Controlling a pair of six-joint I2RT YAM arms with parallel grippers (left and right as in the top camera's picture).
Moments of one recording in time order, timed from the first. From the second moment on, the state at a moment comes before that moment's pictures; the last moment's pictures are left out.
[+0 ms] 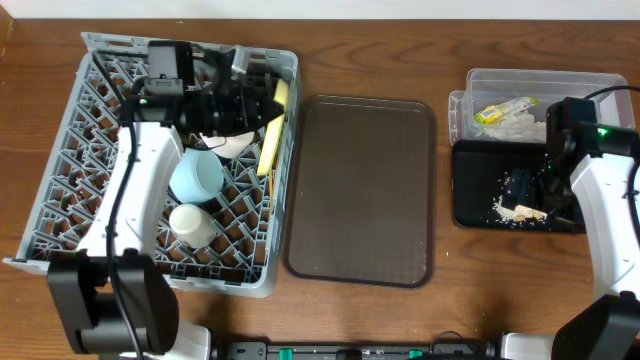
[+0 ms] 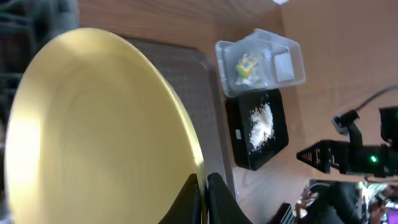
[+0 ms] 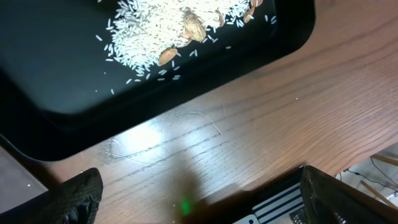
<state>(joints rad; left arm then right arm) 0.01 1.68 1.37 -0.69 0.89 -0.23 -0.15 1.53 1.25 -1.31 0.24 0.30</state>
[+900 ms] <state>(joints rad) 0.07 1.39 1.37 -1.00 0.23 -0.22 0.00 1.53 1.25 -0.82 -0.30 0.02</state>
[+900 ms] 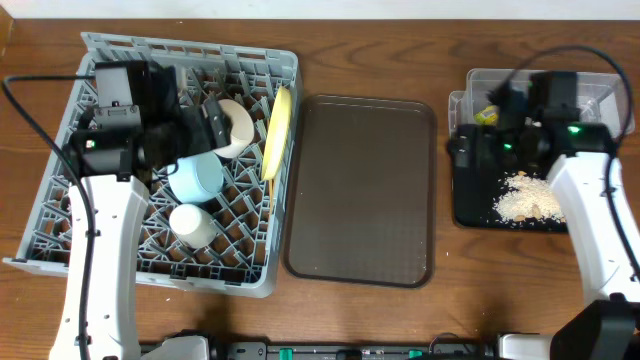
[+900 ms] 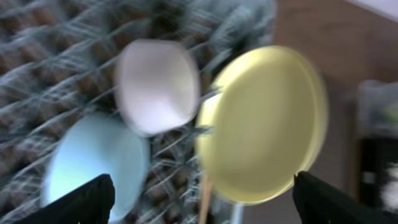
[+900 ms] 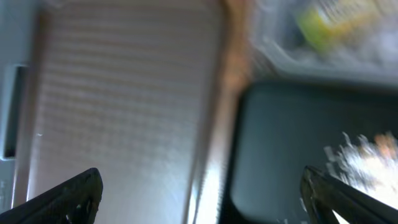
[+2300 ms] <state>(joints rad) -0.14 0.63 0.95 -1.05 0.00 -0.17 0.12 0.83 0.87 -0.87 -0.02 0.18</state>
